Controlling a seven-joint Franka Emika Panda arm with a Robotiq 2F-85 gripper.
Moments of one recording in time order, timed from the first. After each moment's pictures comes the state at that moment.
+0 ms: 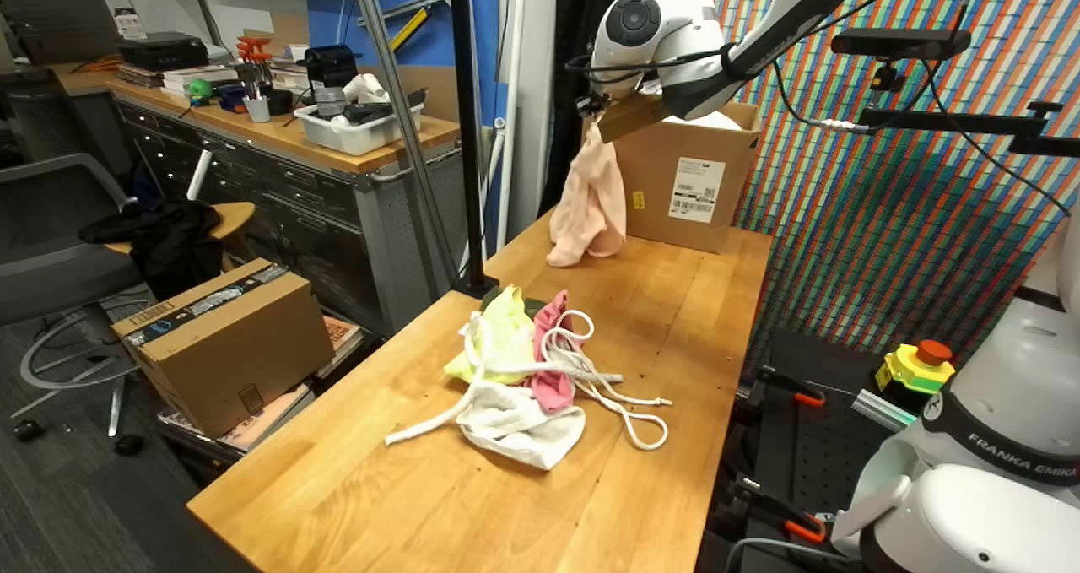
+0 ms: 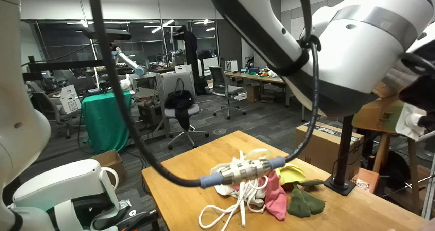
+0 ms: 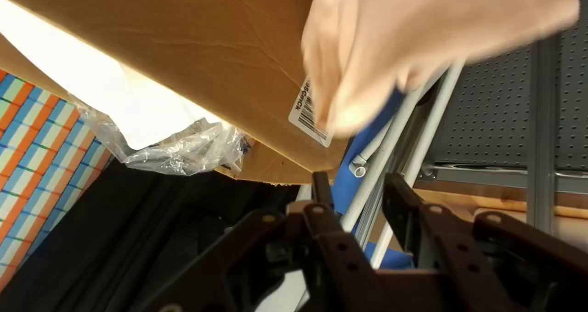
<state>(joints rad) -0.29 0.30 -0.15 -1.89 -1.49 2.63 1.45</state>
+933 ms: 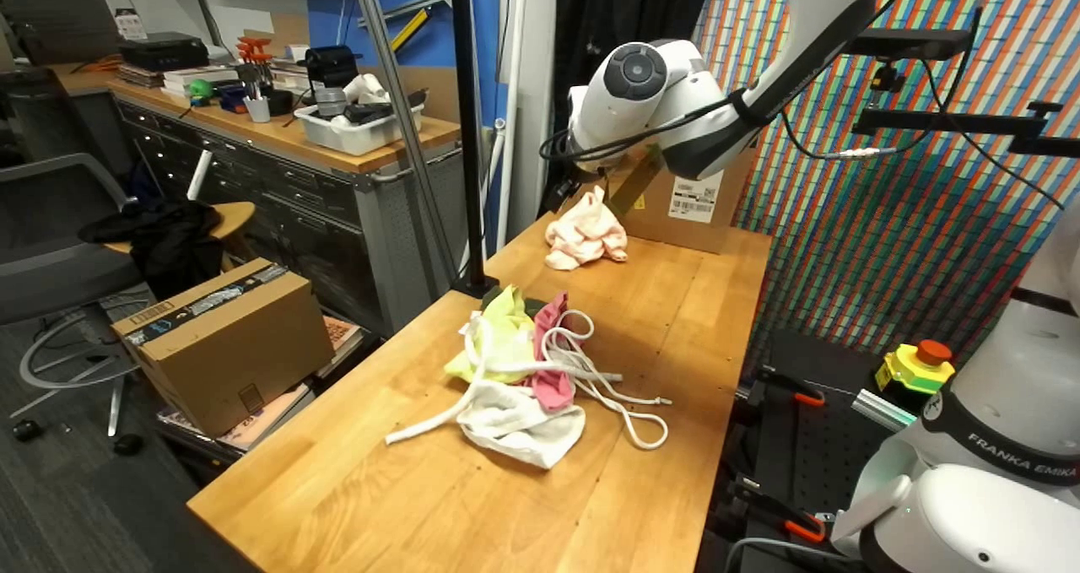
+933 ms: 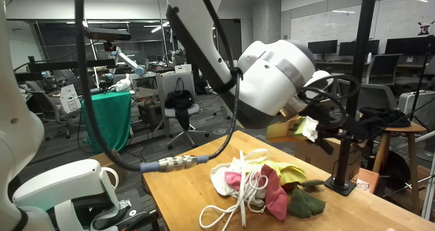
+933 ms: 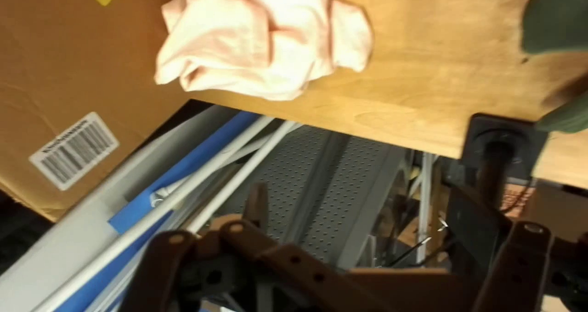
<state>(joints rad) -0.18 0.22 -0.03 -2.20 -1.46 2.73 1.13</state>
